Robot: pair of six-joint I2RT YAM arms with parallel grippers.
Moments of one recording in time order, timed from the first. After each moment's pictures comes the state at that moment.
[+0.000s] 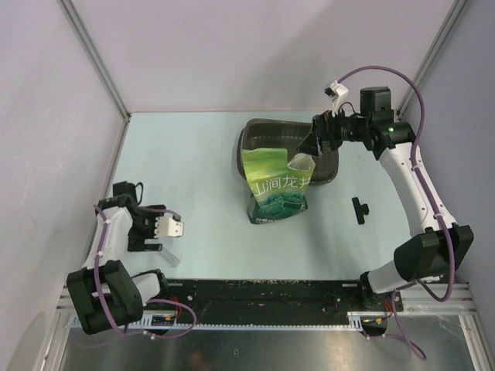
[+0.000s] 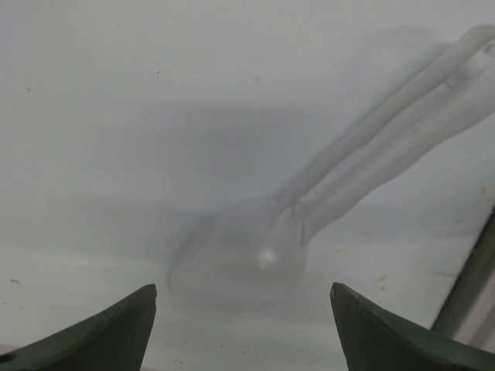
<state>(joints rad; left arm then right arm) 0.28 1.13 0.74 -1.06 0.16 1.83 0.19 1.49 1.60 -0.72 -0.78 -0.09</state>
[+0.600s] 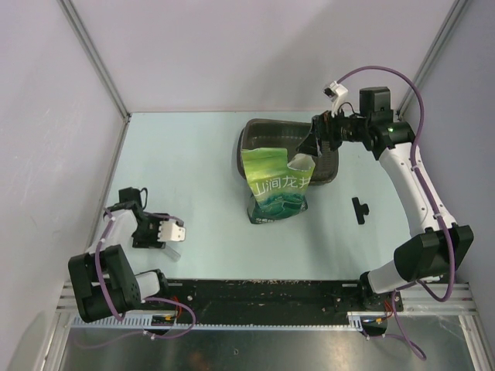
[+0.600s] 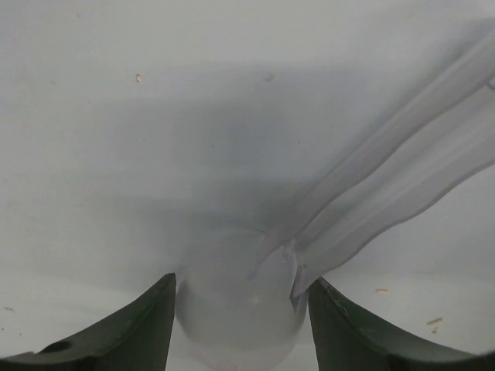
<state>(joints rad) 0.28 1.21 0.58 -0.78 0.16 1.89 0.19 1.49 1.60 -0.72 -0.77 -0.09</state>
